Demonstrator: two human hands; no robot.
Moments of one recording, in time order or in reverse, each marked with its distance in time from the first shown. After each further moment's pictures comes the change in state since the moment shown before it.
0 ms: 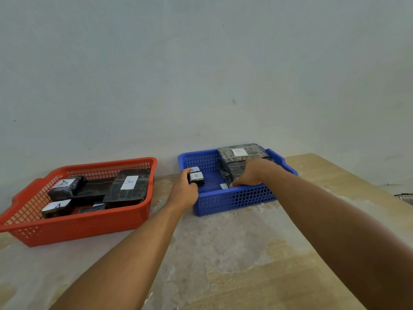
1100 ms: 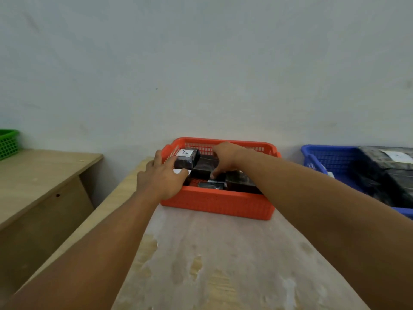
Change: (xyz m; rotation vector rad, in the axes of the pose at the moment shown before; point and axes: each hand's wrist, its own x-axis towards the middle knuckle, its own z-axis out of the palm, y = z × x) left_hand -0.024 -0.188 -0.298 0.822 0.250 -0.281; right_hand 0.057 -0.405 0.037 -0.111 0.058 -0.770
